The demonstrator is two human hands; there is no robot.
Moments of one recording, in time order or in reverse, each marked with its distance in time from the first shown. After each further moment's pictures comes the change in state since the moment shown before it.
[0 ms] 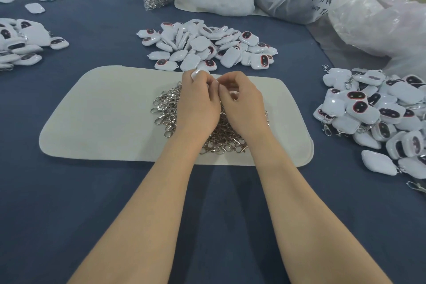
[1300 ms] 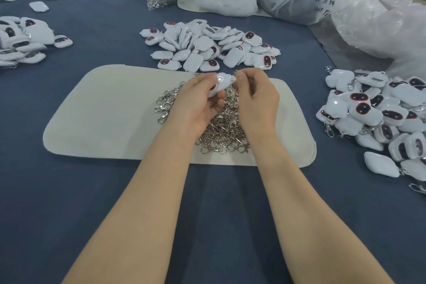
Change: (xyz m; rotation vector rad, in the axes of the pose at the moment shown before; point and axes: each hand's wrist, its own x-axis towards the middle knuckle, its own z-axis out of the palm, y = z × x) left_hand 0.007 0.011 -0.014 -1.139 -0.189 -0.656; right_hand -0.003 -0.004 -0.005 0.072 0.262 -0.016
